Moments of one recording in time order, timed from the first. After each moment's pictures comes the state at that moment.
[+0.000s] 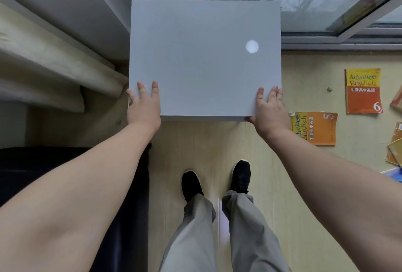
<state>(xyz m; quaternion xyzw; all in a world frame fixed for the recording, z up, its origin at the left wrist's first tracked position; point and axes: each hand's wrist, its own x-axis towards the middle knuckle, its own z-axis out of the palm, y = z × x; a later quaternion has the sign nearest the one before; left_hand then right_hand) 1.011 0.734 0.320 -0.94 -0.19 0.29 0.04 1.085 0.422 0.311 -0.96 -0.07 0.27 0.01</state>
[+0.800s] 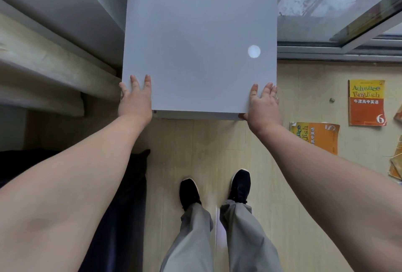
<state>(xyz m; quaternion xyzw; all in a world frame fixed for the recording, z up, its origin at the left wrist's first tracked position) 1.058 0.764 0.321 -0.94 -0.21 0.27 0.01 1.138 0.449 0.307 -0.96 -0.08 0.28 0.03</state>
